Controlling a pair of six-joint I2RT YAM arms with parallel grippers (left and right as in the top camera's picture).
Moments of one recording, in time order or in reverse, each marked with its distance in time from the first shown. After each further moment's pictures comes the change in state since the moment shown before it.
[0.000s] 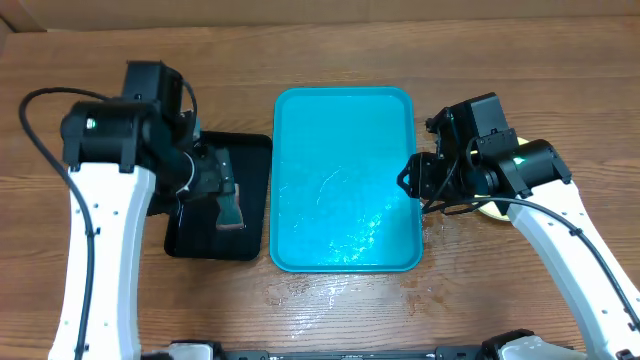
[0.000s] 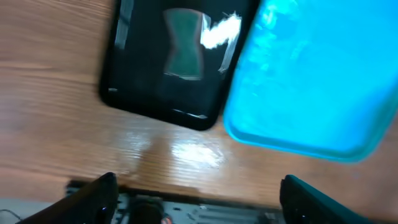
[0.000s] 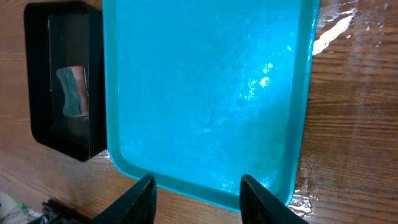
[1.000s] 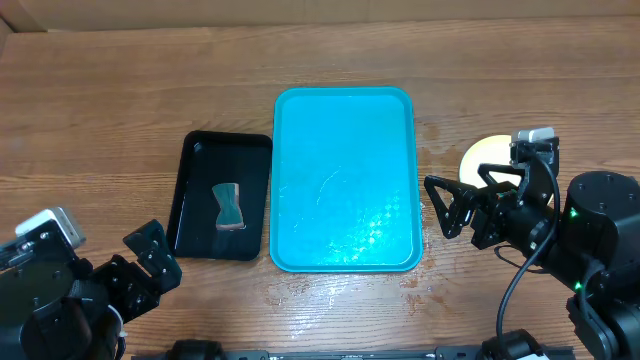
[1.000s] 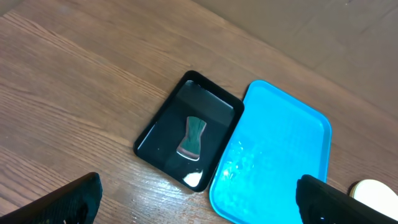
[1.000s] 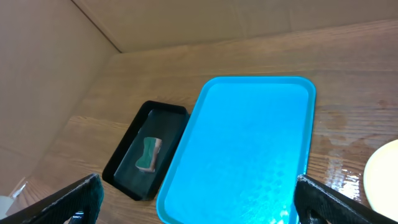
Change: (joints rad) left arm 0.000 -0.617 0.007 0.091 -0.195 -0.211; right arm -0.001 -0.560 0.004 0.089 0.041 -0.046
